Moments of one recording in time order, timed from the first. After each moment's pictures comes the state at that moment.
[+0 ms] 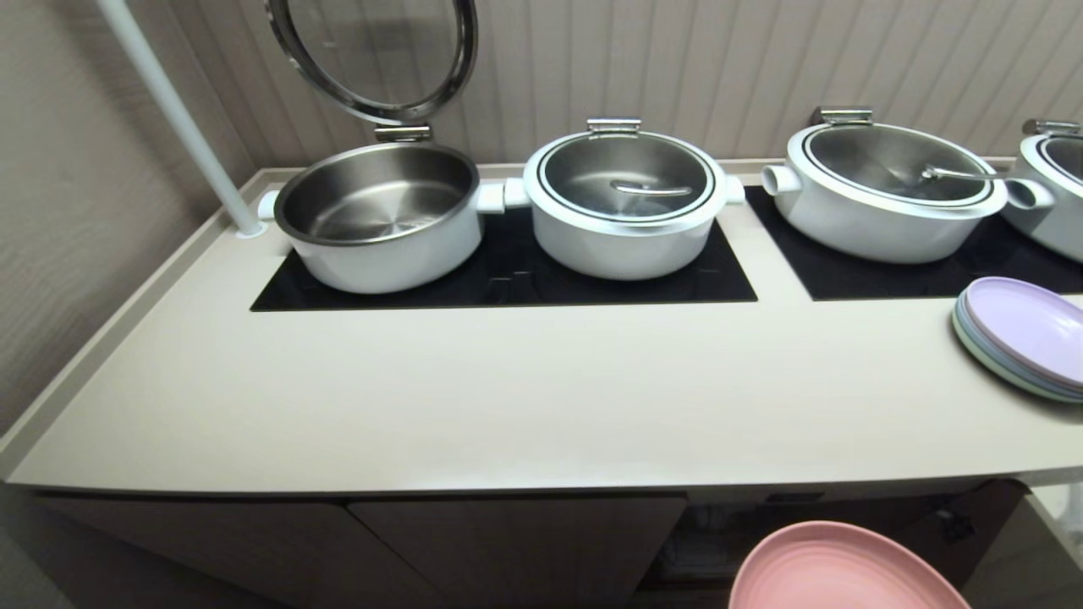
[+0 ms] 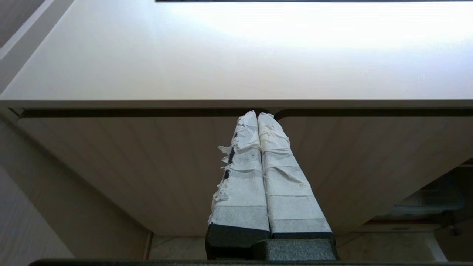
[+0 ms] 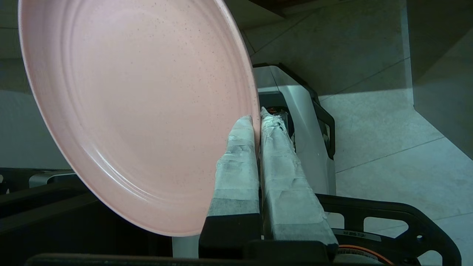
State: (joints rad) left arm 0.00 0.00 0.00 0.00 0.00 -0.02; right arm -0.08 0.86 -0.23 0.22 0.34 0.22
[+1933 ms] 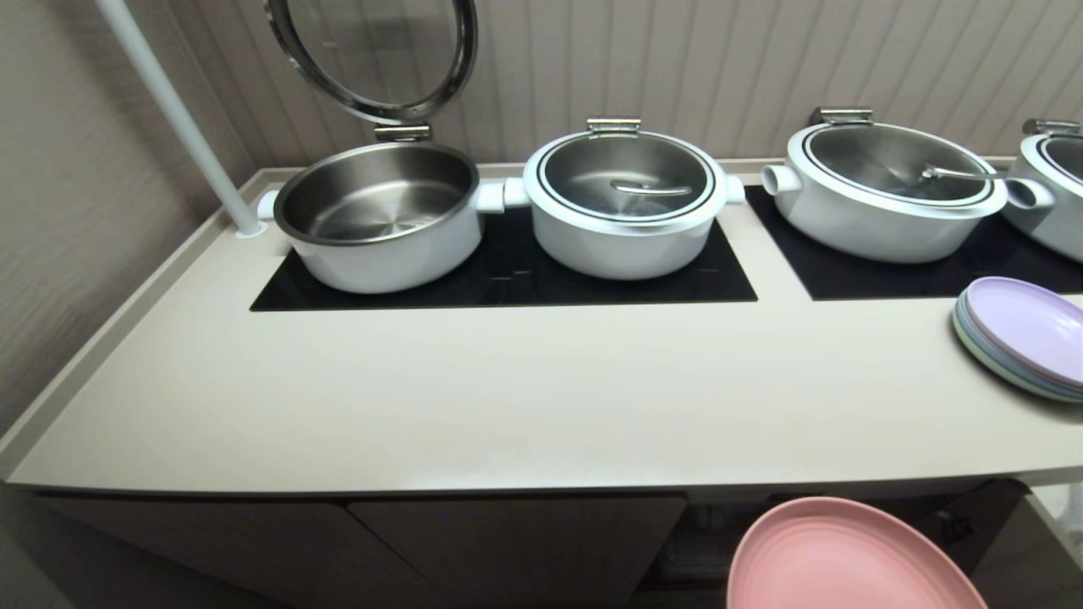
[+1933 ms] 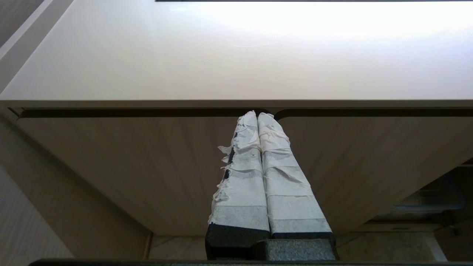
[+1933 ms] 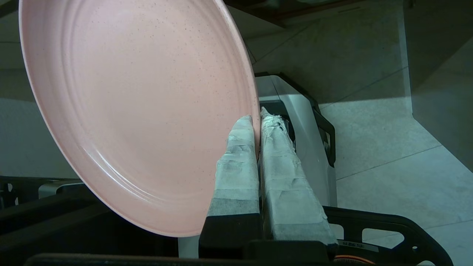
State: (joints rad) left arm 0.00 0.00 0.00 0.00 0.00 -0.02; right arm -0.09 0.90 -0.29 0.23 0.35 0.23
